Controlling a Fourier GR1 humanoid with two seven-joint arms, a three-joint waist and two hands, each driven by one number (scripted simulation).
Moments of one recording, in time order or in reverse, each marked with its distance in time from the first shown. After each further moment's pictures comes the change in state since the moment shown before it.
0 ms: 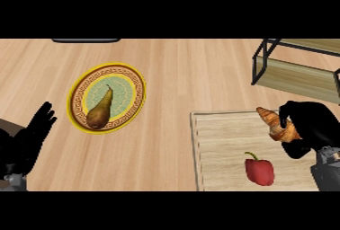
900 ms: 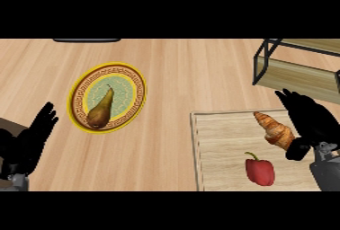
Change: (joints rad) left arm 0.002 0.043 -0.073 0.016 0.057 0.065 -0.029; right arm -0.031 -0.040 0.042 0.045 -0.121 0.068 0.134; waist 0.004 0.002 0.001
